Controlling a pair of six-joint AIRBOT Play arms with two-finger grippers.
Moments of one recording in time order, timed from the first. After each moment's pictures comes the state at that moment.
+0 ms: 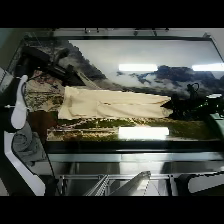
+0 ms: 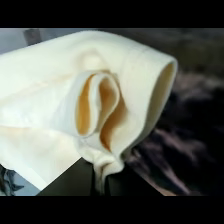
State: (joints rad) left arm 0.01 -2.06 1.98 -2.53 1.73 1.83; right arm -0.36 -1.73 1.01 -0.57 1.11 1.06
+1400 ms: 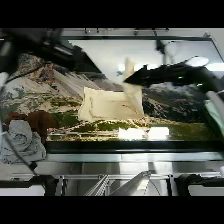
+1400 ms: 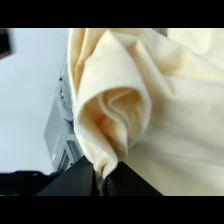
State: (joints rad) left arm -0.13 -1.55 1.75 -2.63 1.62 1.90; right arm 0.19 -1.57 1.34 -0.29 1.21 1.05
